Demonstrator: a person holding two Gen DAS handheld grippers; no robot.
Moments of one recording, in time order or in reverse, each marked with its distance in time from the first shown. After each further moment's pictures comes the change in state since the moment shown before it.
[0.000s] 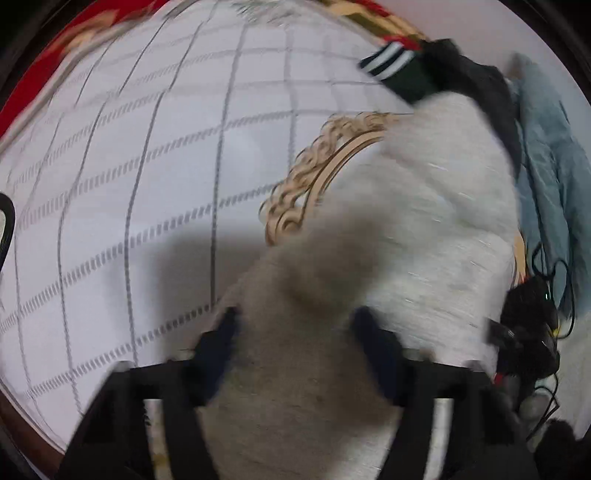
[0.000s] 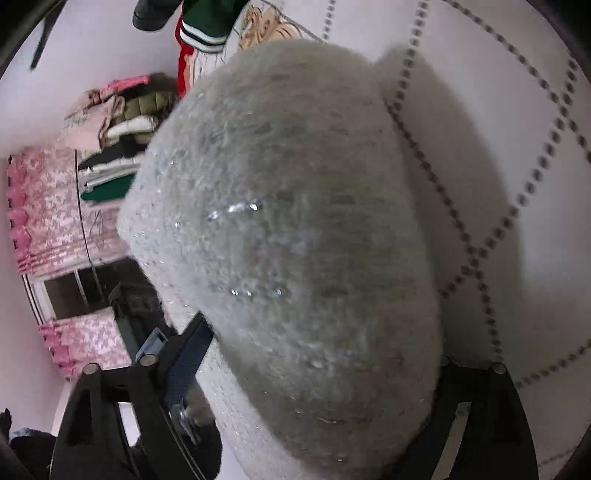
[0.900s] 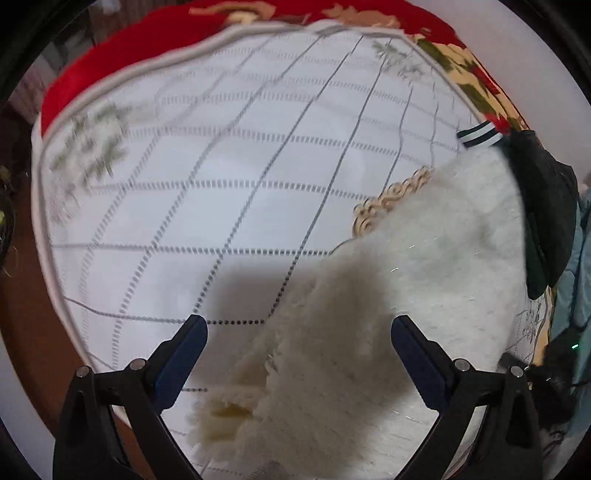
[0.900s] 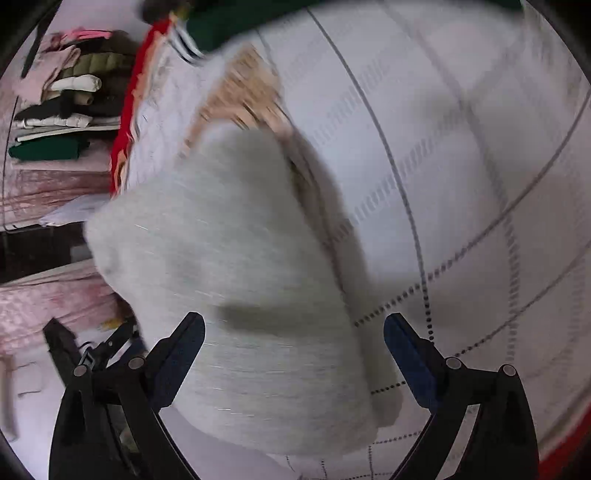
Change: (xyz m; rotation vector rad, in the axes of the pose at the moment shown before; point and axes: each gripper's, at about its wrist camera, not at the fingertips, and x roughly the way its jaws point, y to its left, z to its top) left arm -0.024 0.006 -0.050 -0.457 -0.112 0.226; right arm -0.045 0.023 0.060 -0.132 0.094 -0.427
